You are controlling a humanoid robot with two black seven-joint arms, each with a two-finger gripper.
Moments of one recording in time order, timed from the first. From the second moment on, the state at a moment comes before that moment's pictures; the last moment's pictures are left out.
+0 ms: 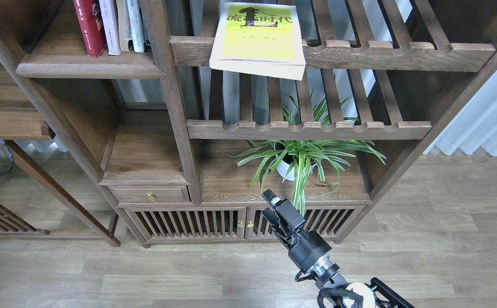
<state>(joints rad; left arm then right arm) -1.36 0.33 -1.26 -0.53 0.54 -0.49 0.46 -0.01 0.02 0.97 1.05 0.16 0.58 -0.08</state>
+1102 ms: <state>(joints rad) -1.12 0.43 -1.44 -1.05 0.33 -0.49 0.49 0.02 0.01 0.97 1.04 0.19 0.58 -0.02</state>
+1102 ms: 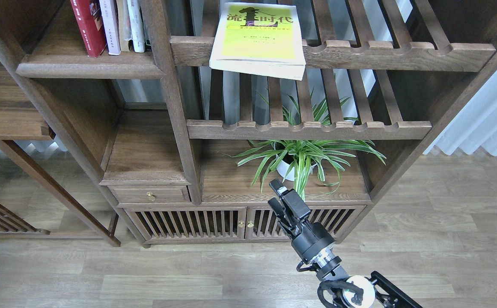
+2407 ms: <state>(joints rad) -0.81 0.10 -1.61 -1.27 0.06 -0.49 0.49 0.03 0.02 0.97 1.05 0.20 0.58 -0.02</state>
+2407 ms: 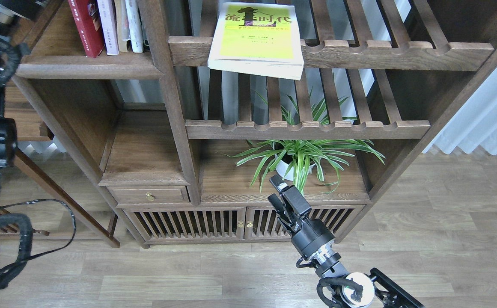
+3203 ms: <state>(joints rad) -0.49 0.00 -1.49 -1.38 0.06 -0.49 0.49 0.01 0.02 1.01 1.15 0.23 0.58 -0.03</state>
